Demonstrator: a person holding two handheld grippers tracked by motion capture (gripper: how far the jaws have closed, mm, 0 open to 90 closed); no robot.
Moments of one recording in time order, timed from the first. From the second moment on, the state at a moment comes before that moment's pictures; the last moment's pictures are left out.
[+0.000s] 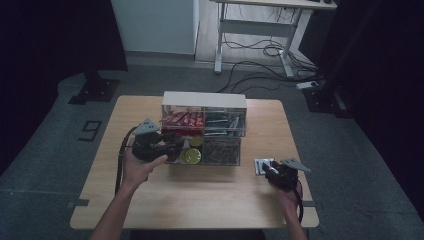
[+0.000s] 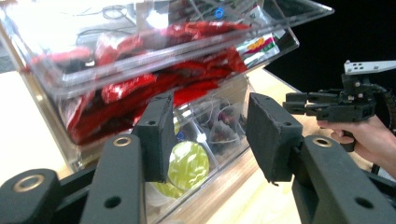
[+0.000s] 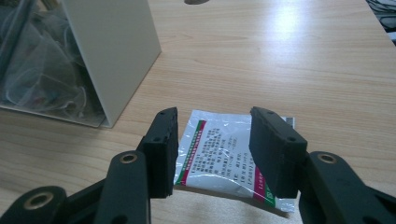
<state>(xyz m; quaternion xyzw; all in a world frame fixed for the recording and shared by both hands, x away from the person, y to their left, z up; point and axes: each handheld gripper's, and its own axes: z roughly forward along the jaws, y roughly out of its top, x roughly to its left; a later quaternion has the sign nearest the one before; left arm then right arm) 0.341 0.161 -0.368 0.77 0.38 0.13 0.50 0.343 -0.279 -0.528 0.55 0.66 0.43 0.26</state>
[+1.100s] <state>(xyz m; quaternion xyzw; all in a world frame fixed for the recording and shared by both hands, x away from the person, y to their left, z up) 0.319 0.208 -0.470 0.76 0.44 0.11 0.46 0.327 -0.272 -0.532 0.48 0.72 0.45 0.22</state>
